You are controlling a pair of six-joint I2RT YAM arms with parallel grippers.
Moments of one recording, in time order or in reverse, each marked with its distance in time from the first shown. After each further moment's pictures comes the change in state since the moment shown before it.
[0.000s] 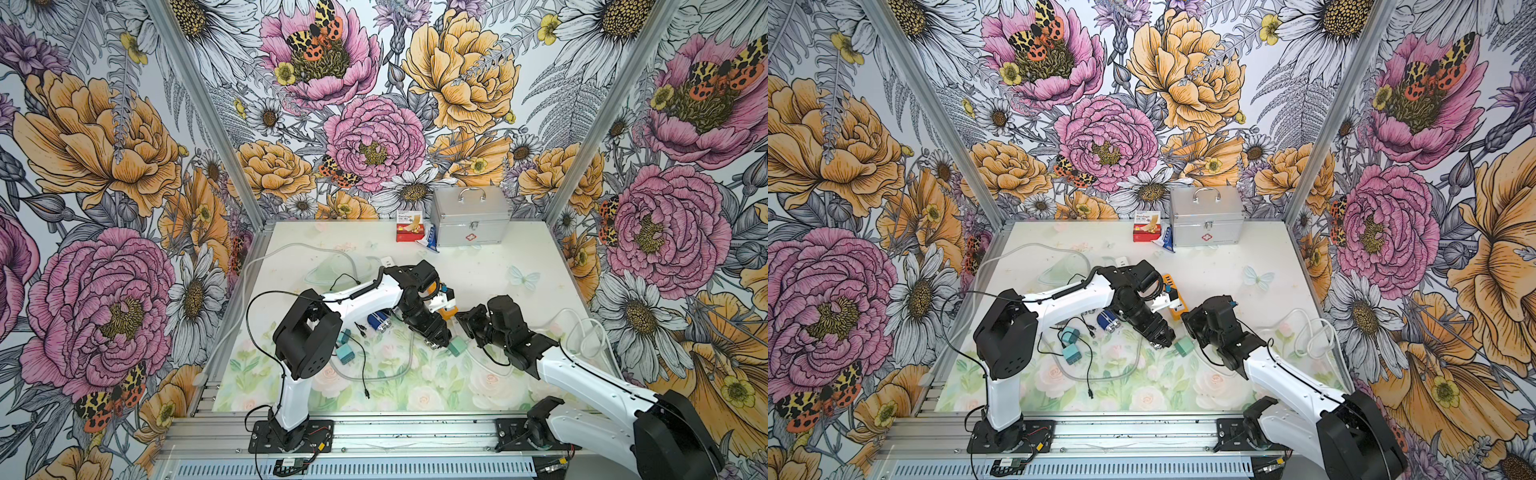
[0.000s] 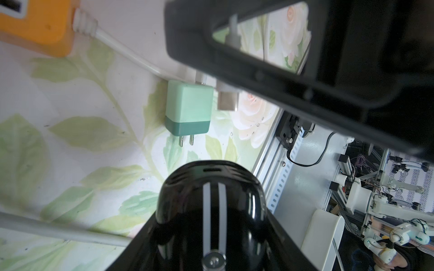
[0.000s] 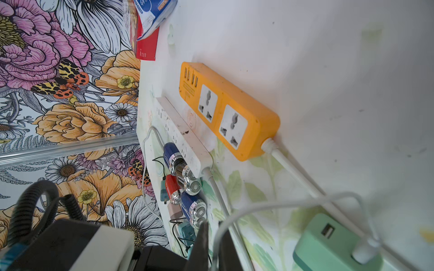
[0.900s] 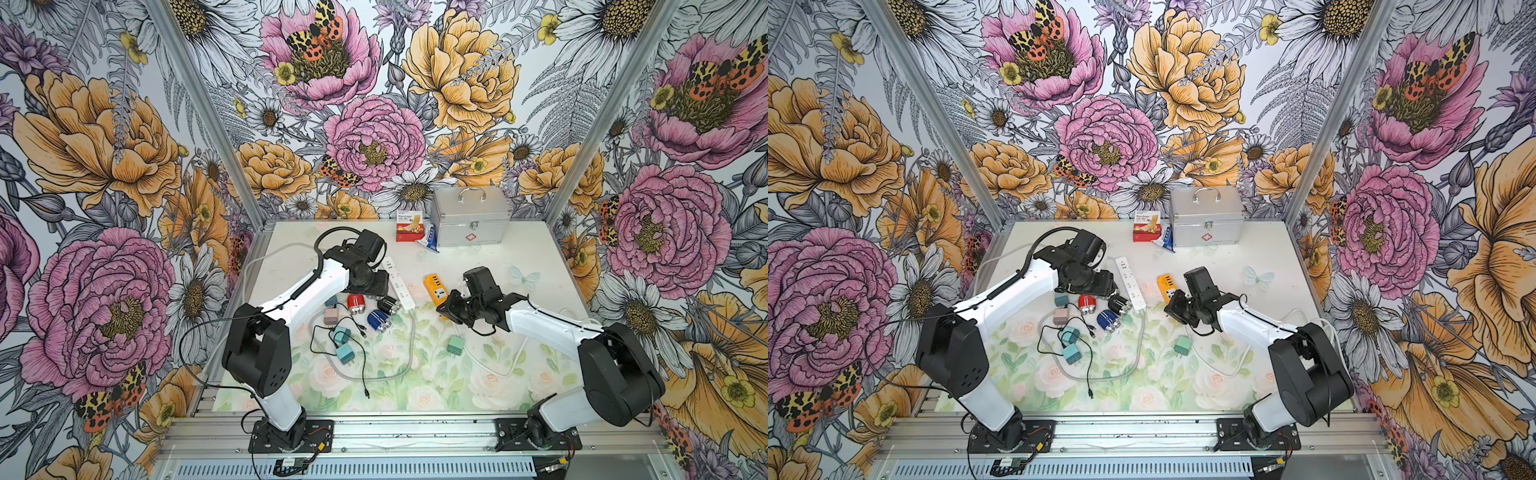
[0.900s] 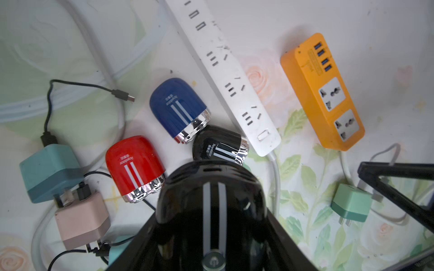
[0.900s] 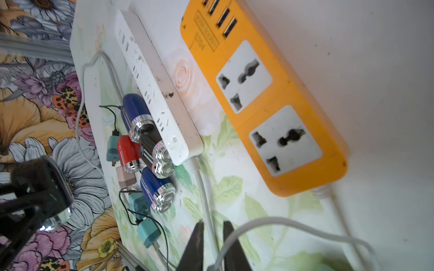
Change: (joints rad) left arm 0.311 -0.261 -0.097 0.011 -0.631 -0.312; right arm -0.039 0.419 0.370 -0.255 -0.237 -0.487
